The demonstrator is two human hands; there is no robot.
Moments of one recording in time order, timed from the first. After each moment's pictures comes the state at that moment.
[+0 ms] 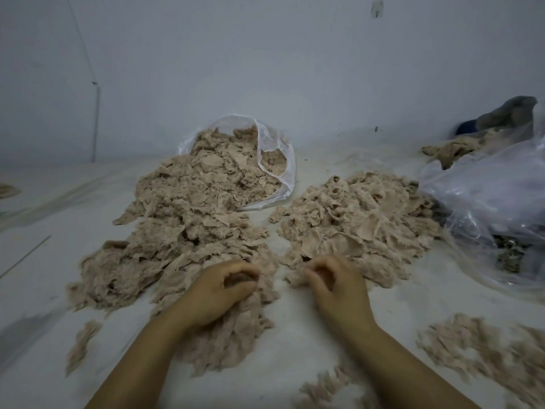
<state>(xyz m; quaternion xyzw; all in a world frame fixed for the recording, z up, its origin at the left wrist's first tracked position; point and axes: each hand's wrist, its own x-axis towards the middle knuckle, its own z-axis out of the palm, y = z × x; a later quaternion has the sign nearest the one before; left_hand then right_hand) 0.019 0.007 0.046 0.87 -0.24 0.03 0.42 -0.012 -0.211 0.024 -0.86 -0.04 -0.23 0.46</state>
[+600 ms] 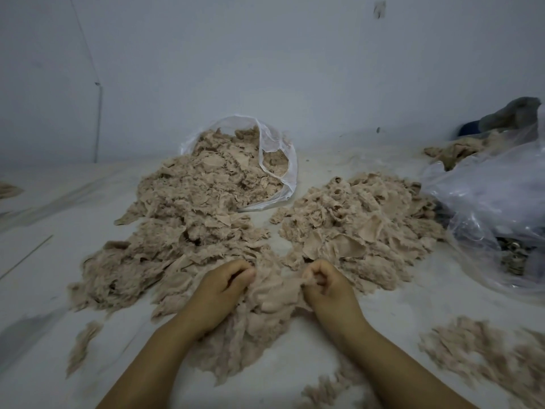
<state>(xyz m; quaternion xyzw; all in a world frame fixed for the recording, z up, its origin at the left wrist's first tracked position) 0.017 0.001 0.037 0.87 -0.23 0.10 0.42 -0.008 -0.202 0.015 -0.77 -0.07 -0.11 0.63</state>
